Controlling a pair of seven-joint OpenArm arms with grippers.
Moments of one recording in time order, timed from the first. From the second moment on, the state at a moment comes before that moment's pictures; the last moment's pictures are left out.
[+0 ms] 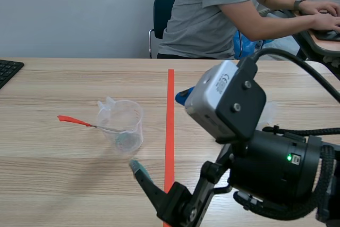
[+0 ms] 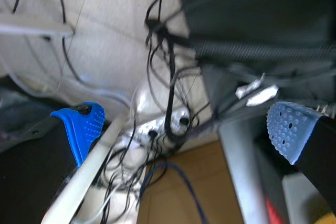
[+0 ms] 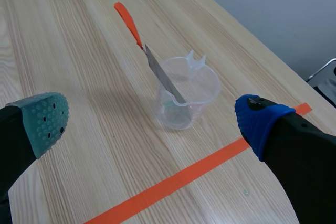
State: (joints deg) left arm 39.7 -17.0 -15.8 48.9 17.3 -24.5 -19.2; right arm -23.8 30.6 -23.0 114.6 -2.1 25.0 8.1
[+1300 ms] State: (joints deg) left arm 39.4 -16.8 -15.6 49.1 17.4 -22.5 -20.5; right arm -0.7 16.3 -44.5 96.1 -9.2 17.6 3.9
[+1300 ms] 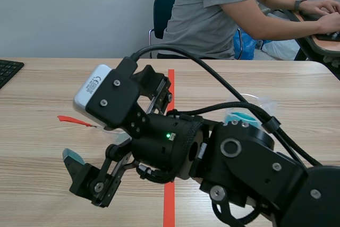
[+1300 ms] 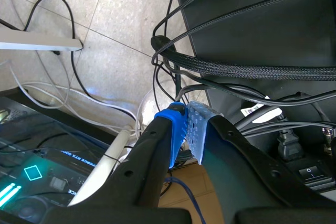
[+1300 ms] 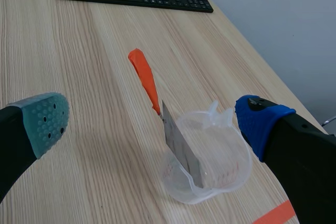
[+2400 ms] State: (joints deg) left arm 39.4 -16.8 -15.6 49.1 17.4 -22.5 -20.5; right arm 7.7 9.7 -46.7 84.1 -9.2 11.6 6.6
